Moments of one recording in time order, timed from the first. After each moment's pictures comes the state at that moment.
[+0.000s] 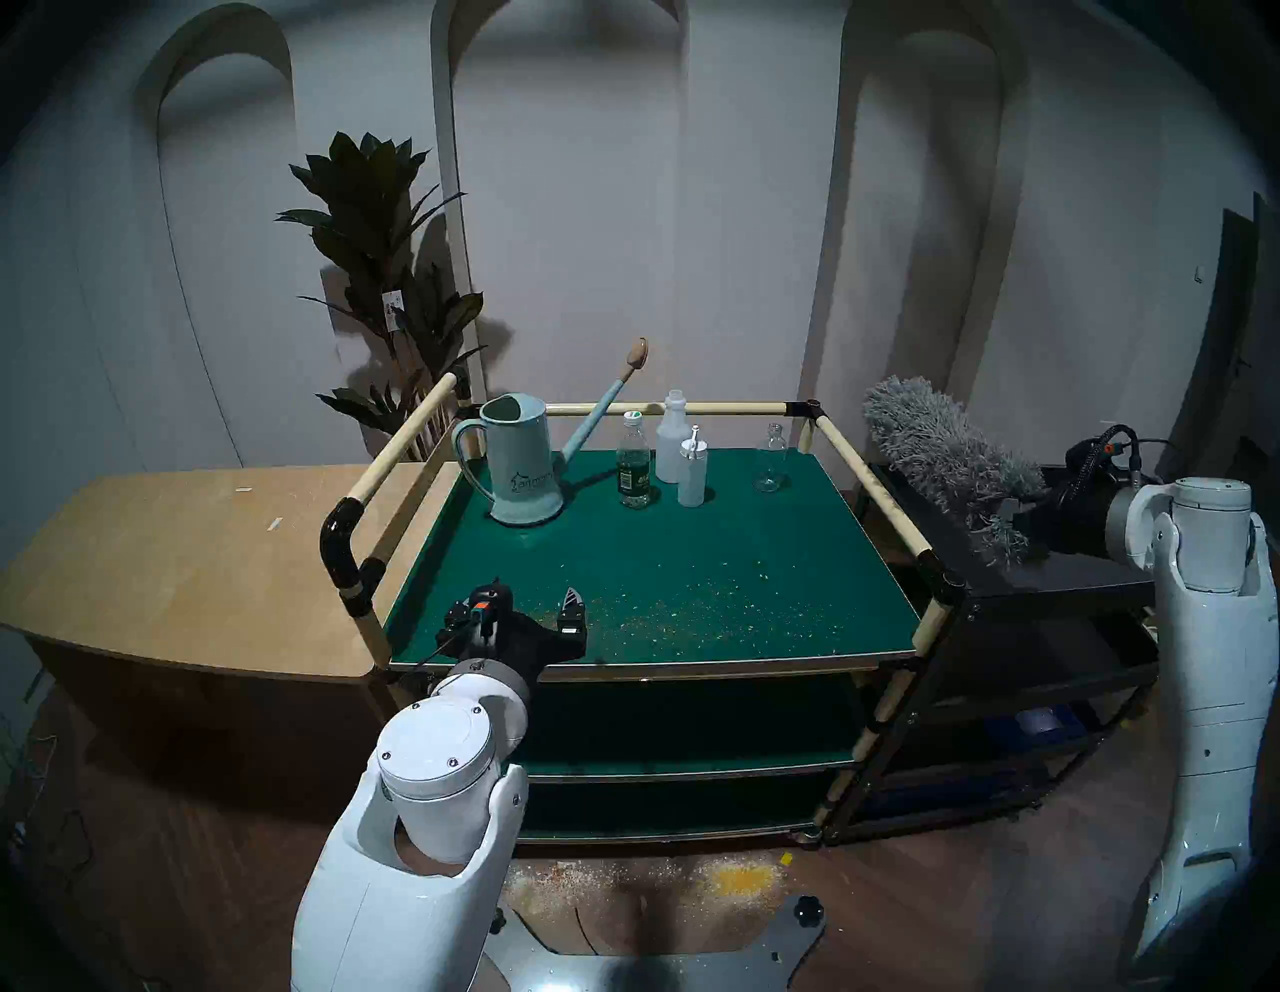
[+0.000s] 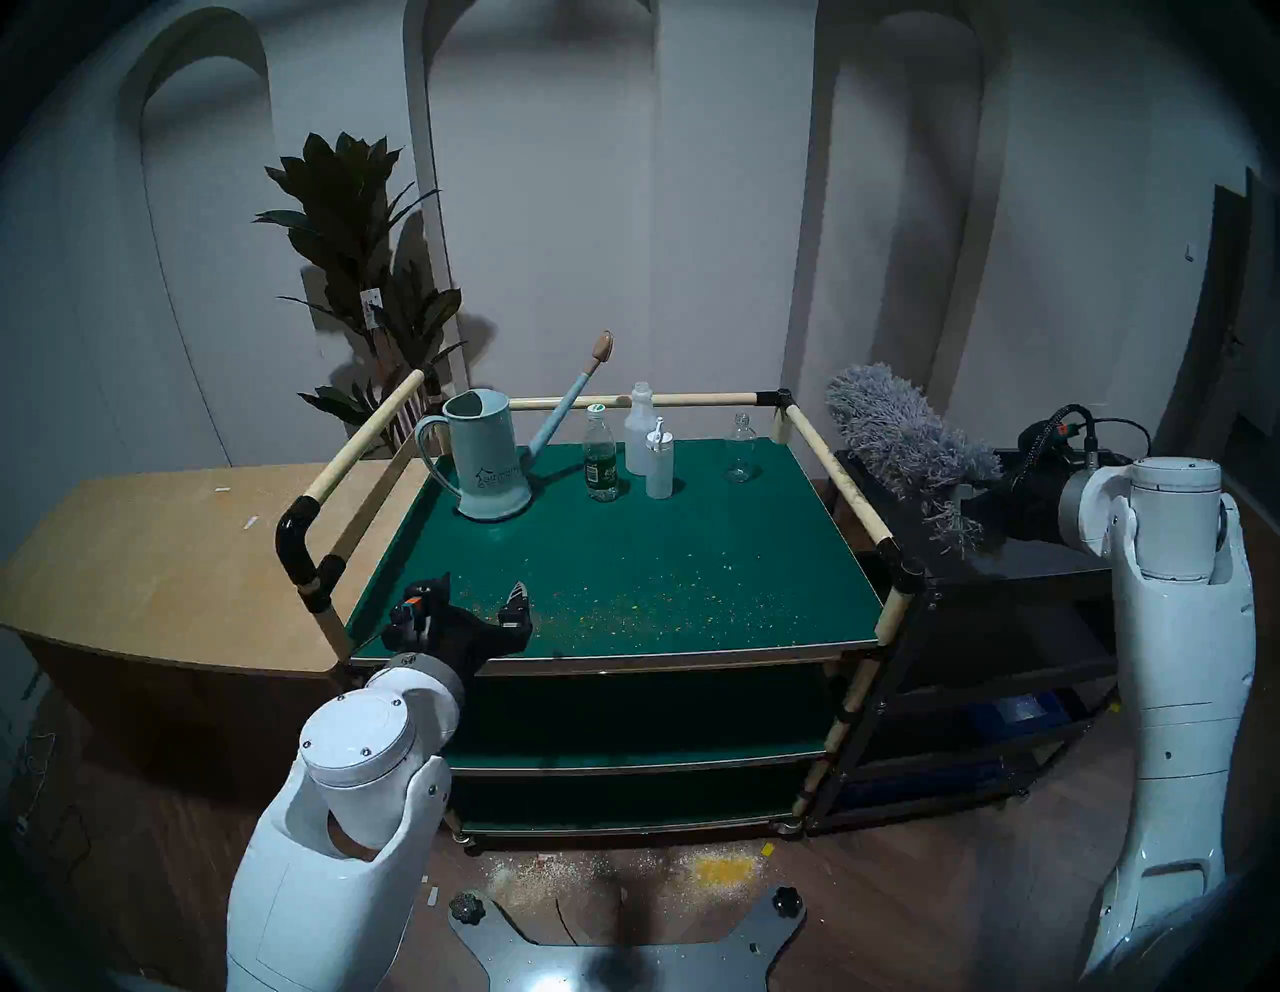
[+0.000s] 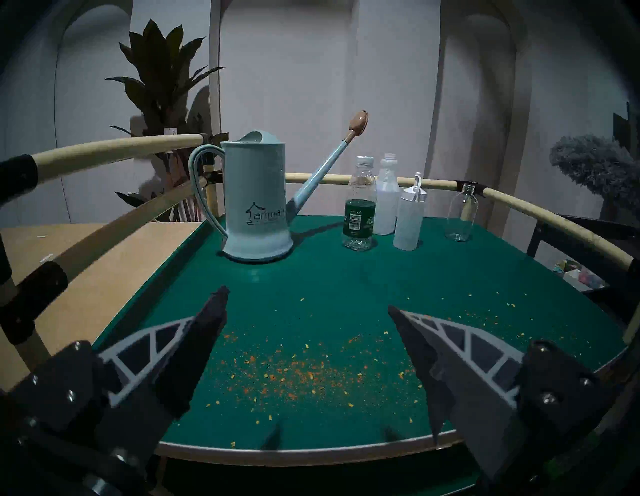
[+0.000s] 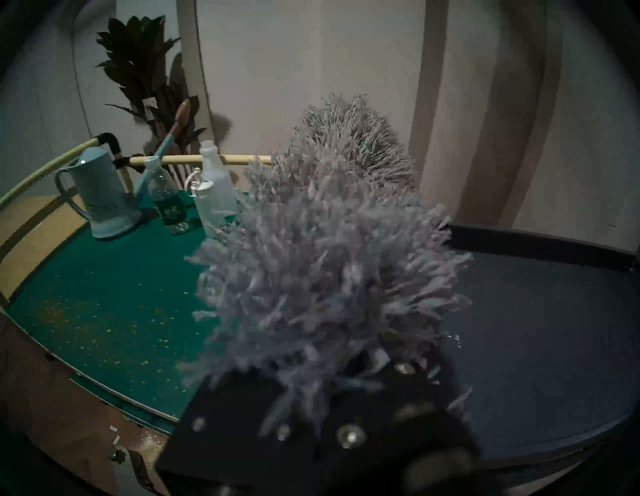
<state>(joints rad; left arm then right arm) 1.86 -1.46 -1.39 -2.09 -0.14 0.44 0.21 -1.46 -0.96 2.01 -1.81 0.23 0.96 0.74</state>
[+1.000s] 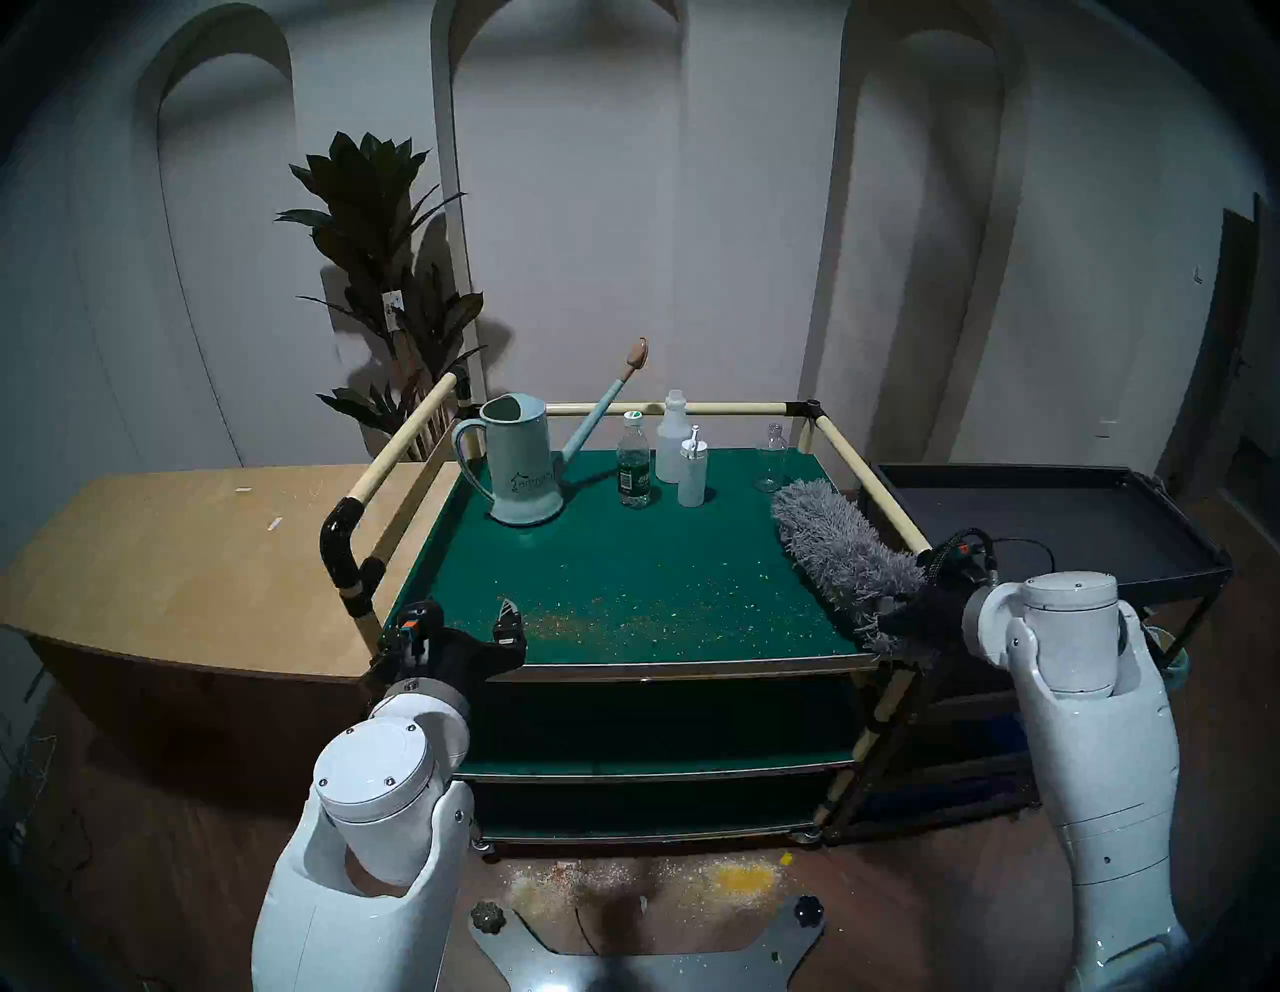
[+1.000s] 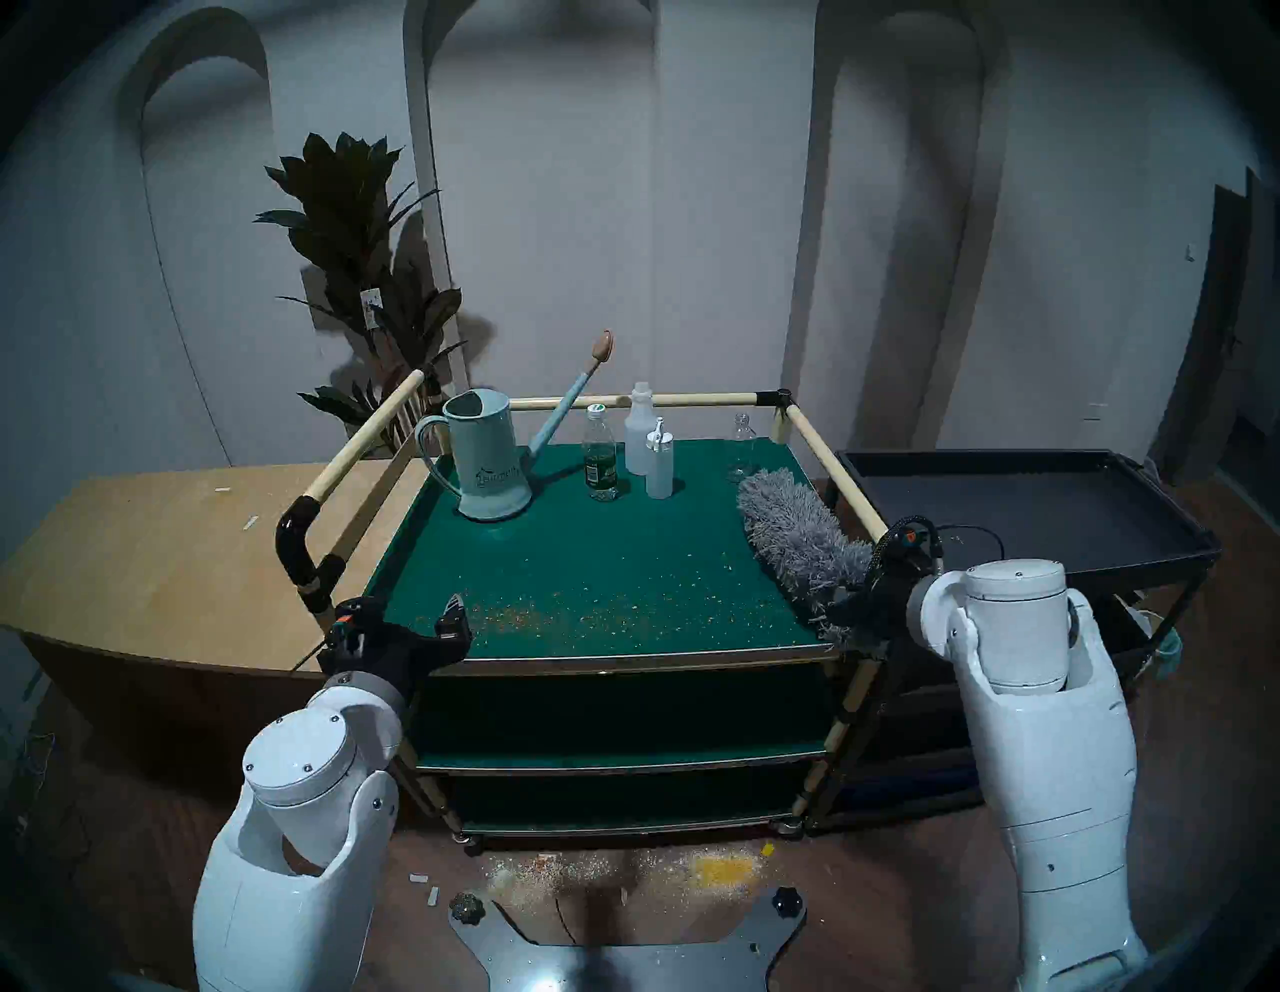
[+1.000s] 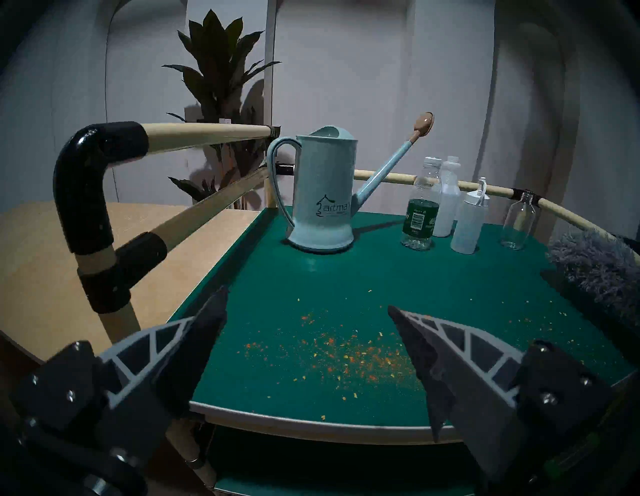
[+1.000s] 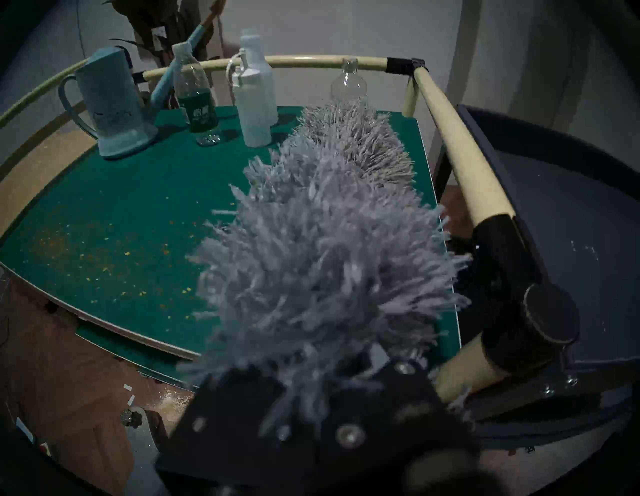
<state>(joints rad) 1.96 -1.45 -1.51 -2.15 -0.21 0.41 0.24 -1.61 -1.20 1.76 -1.89 0.14 0.96 0.39</state>
